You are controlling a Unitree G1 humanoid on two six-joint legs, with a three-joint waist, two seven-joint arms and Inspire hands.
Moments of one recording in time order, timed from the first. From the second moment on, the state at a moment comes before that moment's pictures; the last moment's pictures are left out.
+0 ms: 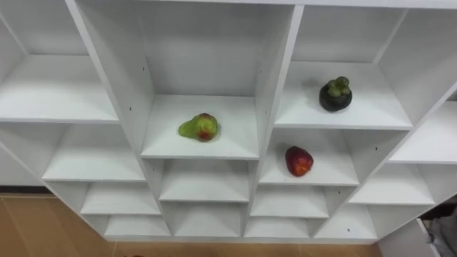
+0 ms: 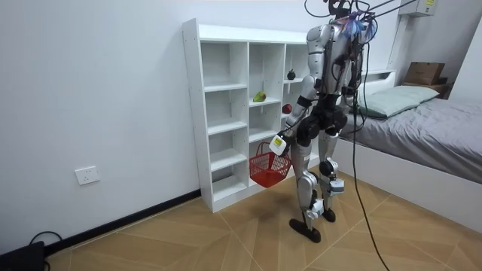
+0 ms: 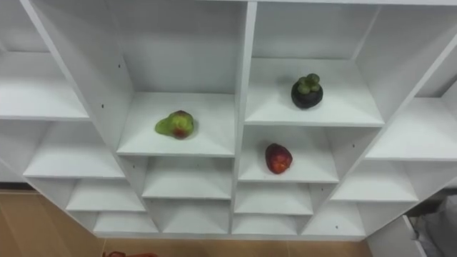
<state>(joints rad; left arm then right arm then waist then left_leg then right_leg) 0.19 0.15 0.08 1.10 -0.05 -0.06 0.08 0.10 -0.20 0.06 1.28 0.54 -0.05 0.15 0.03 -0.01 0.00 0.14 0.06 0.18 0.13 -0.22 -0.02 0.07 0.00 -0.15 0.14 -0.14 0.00</state>
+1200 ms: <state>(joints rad) 0.20 0.17 0.10 1.10 -0.04 -0.13 0.14 0.22 -0.20 -0.11 0.26 0.44 -0.22 -0.52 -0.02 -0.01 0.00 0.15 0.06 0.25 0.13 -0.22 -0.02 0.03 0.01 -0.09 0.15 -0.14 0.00</state>
